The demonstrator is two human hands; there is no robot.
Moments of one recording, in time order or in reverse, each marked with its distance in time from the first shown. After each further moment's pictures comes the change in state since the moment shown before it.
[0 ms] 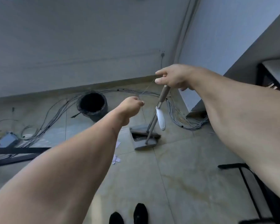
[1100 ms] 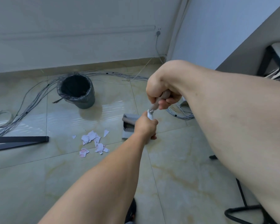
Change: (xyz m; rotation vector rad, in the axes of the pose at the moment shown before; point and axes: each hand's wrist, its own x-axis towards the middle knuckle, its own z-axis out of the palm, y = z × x) left_hand 0.040 -0.093 0.139 -0.183 -0.015 -0.190; right_hand 0.061 0.010 0.077 -0.054 -0.602 0.461
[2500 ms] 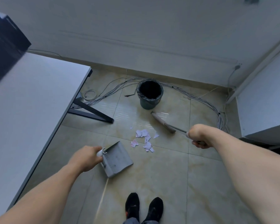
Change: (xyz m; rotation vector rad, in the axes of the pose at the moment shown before) left_hand -0.219 -0.237 -0.412 0.901 0.382 -0.077; right_hand 0.003 -0.115 0.167 0.183 0.145 -0.066
